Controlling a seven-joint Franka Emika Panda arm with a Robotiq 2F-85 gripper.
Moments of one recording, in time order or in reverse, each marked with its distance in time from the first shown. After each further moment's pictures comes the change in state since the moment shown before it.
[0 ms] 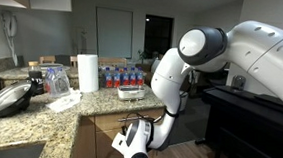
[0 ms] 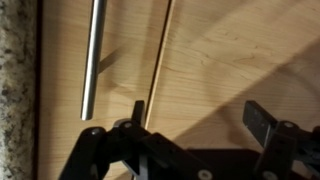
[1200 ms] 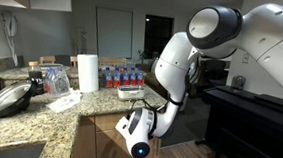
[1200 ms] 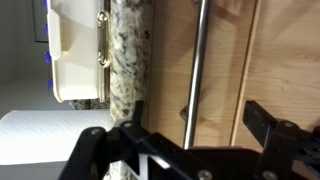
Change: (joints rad) arm -0.009 -0.161 -0.008 -0.110 0.014 -0.128 0.155
